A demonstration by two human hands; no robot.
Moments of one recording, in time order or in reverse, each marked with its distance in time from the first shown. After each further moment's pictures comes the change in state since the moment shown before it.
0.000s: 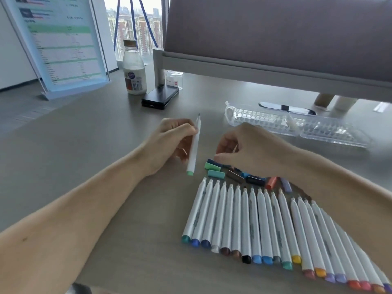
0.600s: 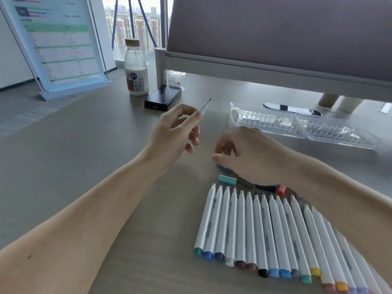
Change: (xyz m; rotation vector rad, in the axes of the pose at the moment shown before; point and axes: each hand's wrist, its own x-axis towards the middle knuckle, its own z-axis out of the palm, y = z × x) left_hand 0.011 0.004 -0.003 0.042 0.221 0.064; right_hand 0.010 -0.016 0.006 -0.124 0.007 0.008
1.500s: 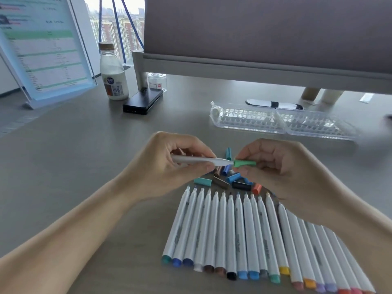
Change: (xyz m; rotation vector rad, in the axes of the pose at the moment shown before) left_hand -0.035 0.013 0.019 0.381 -0.396 0.298; right_hand -0.080 0.059 0.000 0.701 0.216 0.079
